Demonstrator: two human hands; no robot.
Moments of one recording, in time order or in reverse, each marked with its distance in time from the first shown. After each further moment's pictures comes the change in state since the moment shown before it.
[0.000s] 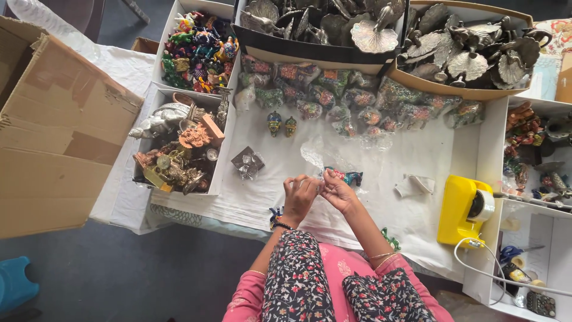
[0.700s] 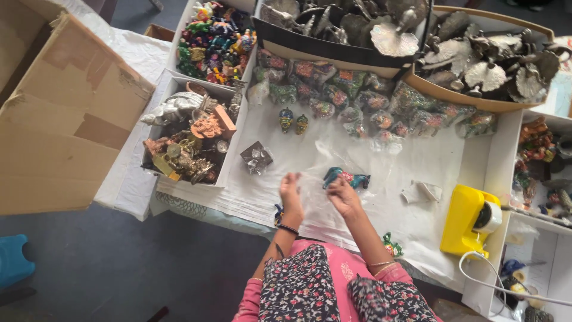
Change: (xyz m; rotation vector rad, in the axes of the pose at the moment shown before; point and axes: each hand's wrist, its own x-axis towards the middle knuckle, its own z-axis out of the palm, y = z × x) left_hand -0.036 -0.036 0.051 -1.377 0.331 -1.224; right_hand 0.069 0.032 -0.146 0.072 -0.277 -0.108
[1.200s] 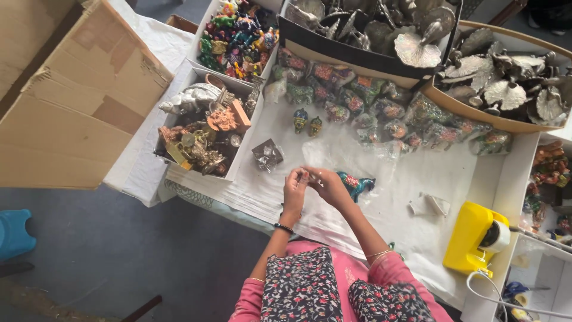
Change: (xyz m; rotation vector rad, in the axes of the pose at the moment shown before) left_hand -0.015 0.056 0.002 0.137 -0.202 0.157; right_hand -0.072 0.001 0.327 -1.835 -0.496 -0.772
